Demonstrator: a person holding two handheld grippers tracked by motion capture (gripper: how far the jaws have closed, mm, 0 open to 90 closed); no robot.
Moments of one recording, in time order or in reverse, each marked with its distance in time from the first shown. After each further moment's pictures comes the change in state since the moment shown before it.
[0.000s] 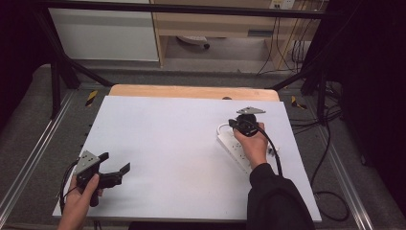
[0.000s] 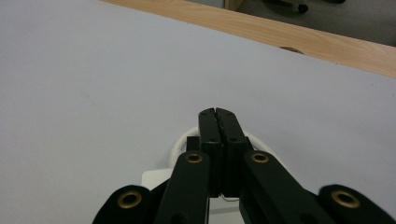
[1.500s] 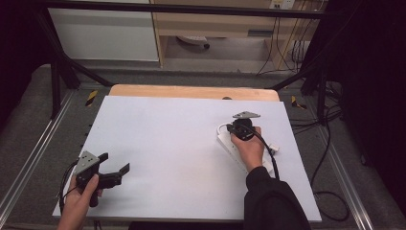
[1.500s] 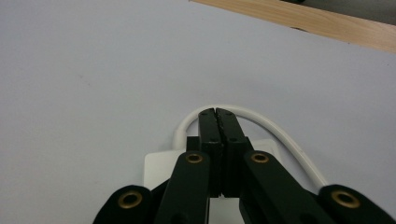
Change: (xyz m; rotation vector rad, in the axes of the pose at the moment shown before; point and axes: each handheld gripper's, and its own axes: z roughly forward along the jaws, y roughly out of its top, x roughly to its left) left arm 0.000 -0.001 0.000 0.006 0.003 -0.004; right arm 0.009 -0.013 0.009 0.041 -0.020 -0.008
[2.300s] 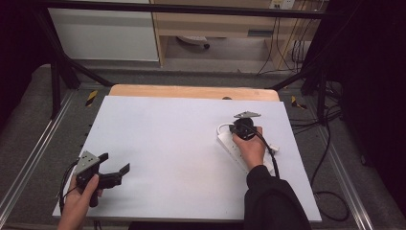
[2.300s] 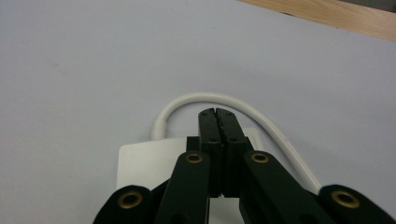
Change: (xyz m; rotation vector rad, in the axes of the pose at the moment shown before) left arm 0.000 0.000 0.000 0.002 -0.003 0.001; right arm -0.008 -0.003 0.005 0.044 -0.036 0.005
